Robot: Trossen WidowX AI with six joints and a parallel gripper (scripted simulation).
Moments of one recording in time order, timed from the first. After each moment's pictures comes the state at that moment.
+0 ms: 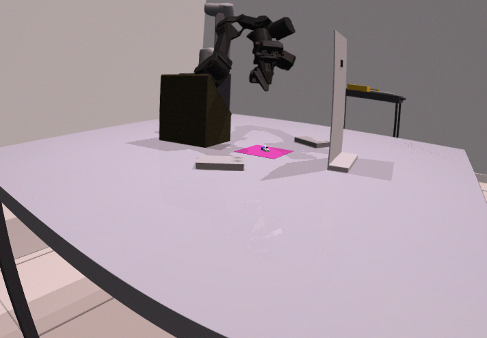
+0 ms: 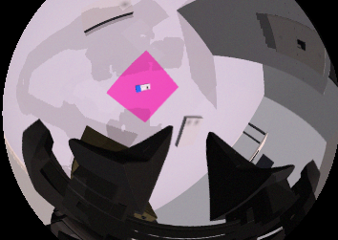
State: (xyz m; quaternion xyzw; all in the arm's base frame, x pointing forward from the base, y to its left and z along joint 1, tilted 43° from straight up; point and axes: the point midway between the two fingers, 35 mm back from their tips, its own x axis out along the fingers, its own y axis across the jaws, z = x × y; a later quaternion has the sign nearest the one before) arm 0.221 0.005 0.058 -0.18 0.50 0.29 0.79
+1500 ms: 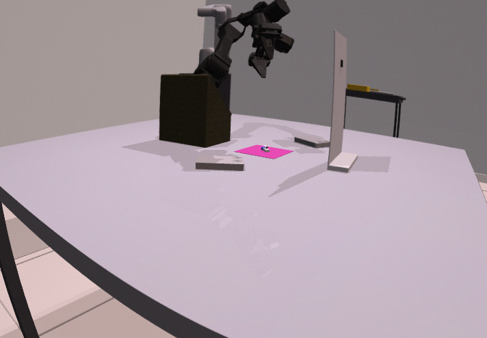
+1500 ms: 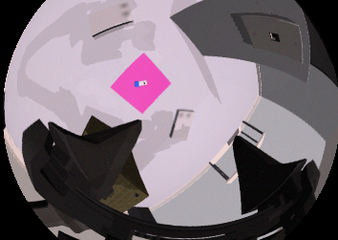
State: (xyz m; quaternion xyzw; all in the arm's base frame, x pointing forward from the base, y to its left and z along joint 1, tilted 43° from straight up) arm 0.219 -0.029 0.099 -0.18 0.50 0.29 0.80
